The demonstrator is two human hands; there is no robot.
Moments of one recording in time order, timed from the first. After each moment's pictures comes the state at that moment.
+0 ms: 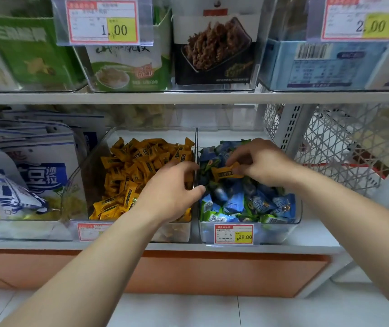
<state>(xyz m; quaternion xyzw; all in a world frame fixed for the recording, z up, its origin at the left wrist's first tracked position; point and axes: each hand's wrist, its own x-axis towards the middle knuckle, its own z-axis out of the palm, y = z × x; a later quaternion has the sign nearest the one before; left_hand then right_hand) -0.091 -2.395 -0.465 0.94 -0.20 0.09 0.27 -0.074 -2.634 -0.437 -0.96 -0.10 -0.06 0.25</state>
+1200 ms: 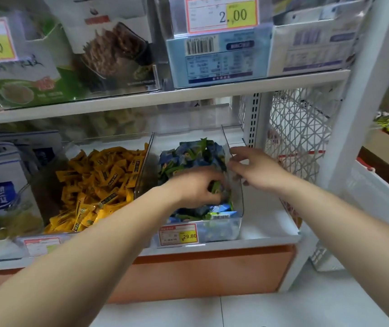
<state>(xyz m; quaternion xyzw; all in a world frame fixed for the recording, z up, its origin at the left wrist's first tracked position) -0.063 -2.542 -0.479 0.89 -0.42 -0.07 0.14 -0.114 -2.725 -0.469 -0.89 0.01 -0.06 0.45</state>
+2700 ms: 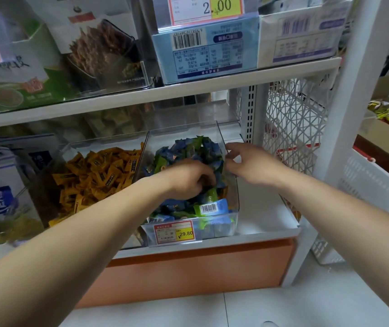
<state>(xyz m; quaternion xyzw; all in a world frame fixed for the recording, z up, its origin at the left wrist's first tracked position) -0.056 -2.540 -0.463 0.90 -0.40 -0.11 0.09 -0.111 -2.727 -0.470 -0.94 -0.03 -0.09 0.33</state>
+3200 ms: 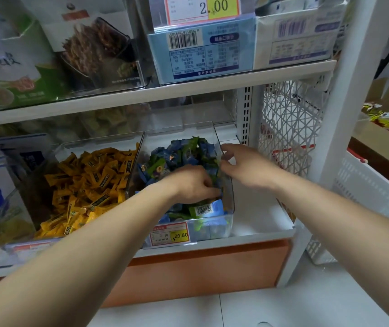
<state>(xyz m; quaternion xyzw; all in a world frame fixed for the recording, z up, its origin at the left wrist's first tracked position) -0.062 -2.556 -0.476 0.93 -0.34 -0.12 0.09 -0.111 -2.724 -0.470 -0.94 -0.03 -0.08 0.32</state>
